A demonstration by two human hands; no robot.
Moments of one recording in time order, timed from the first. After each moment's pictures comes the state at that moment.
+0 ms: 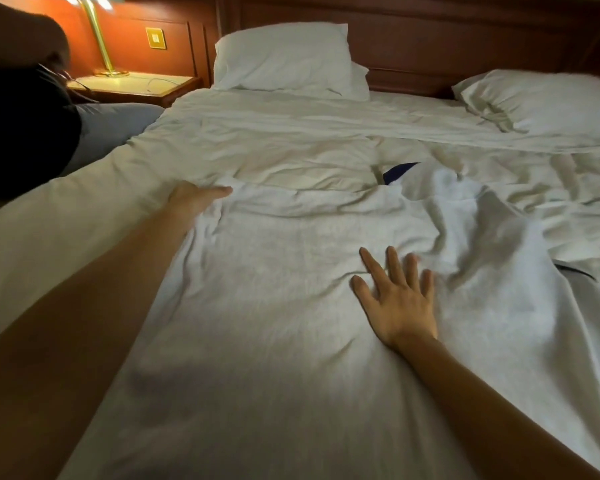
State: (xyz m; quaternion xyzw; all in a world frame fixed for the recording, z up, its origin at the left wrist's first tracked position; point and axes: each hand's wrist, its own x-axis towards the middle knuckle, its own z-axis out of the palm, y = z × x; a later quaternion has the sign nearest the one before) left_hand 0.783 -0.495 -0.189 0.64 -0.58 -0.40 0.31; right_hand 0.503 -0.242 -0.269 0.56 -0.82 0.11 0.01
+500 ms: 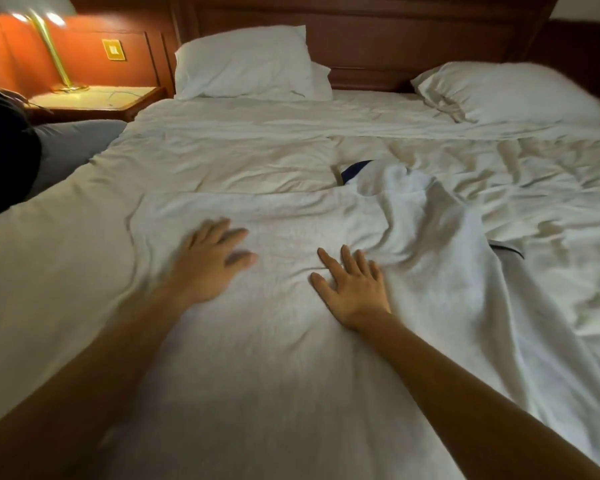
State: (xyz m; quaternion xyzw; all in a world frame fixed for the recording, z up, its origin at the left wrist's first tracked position) left_hand 0.743 -0.379 -0.216 0.46 -0.88 -0.07 0.12; right_hand 0.497 -0.239 -0.248 0.59 -0.80 0.09 -0.07
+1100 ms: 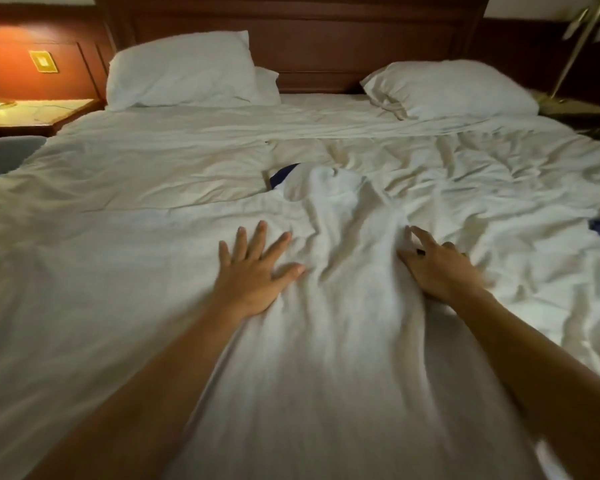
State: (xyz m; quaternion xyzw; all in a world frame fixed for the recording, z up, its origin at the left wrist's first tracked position) left_hand 0.530 -0.330 -0.250 0.43 -0.90 -0.05 0.06; right_hand 0.265 -0.154 -0.203 0.36 -0.91 0.18 -0.07
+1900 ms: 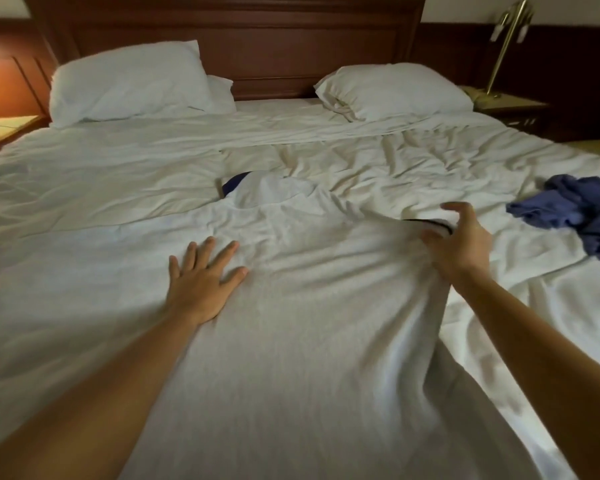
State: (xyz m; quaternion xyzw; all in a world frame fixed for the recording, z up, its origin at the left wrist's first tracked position) left_hand 0.530 -0.331 -0.258 0.46 -0.89 -0.03 0.07; right_hand 0.215 -0.065 -0.167 0.25 -0.83 0.49 0.04
